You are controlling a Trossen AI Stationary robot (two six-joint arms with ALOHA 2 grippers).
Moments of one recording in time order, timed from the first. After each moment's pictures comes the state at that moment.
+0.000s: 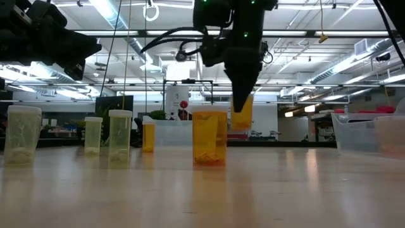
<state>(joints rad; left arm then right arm) -0.10 0.01 0.01 0.08 -0.14 -0.22 0.01 1.97 1.61 -1.07 0.17 0.22</state>
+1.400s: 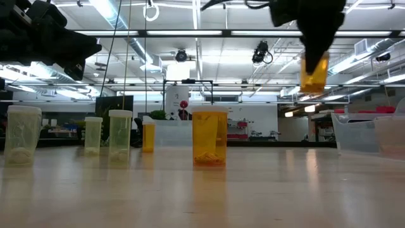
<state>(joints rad) -0.10 0.01 0.01 0.08 -0.14 -0.22 0.26 1.54 1.30 -1.23 0.26 0.73</state>
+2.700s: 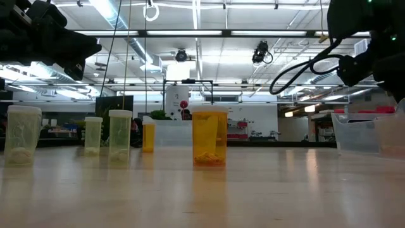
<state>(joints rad) -0.10 0.01 0.01 0.08 -0.14 -0.22 0.27 1.23 0.71 -1.13 -0.05 1.12</state>
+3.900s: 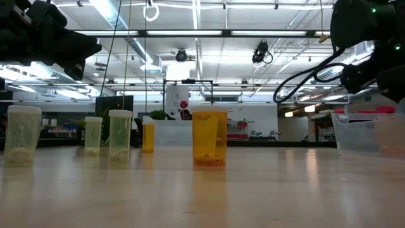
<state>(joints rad) -0.10 0.01 0.01 0.08 -0.14 -0.22 0.27 1.24 0.65 -1.09 -0.05 1.13</state>
